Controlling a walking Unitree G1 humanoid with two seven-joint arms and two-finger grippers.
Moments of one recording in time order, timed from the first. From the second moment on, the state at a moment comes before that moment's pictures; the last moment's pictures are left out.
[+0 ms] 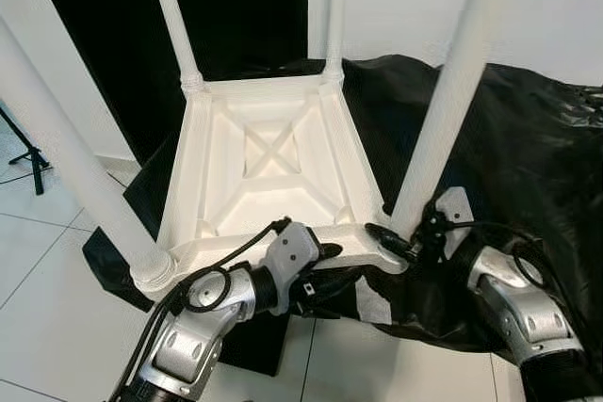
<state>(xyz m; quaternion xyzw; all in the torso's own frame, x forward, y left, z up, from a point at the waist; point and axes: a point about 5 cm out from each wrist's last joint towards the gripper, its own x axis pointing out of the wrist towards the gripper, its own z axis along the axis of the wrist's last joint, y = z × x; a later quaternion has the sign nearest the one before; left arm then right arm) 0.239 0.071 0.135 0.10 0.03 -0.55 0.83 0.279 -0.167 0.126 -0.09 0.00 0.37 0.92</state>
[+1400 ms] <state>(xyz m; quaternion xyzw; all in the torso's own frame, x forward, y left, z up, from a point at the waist) 0.253 0.085 0.145 0.11 0.02 -0.53 0.84 0.258 -0.142 0.116 -0.04 0.00 0.07 1.00</state>
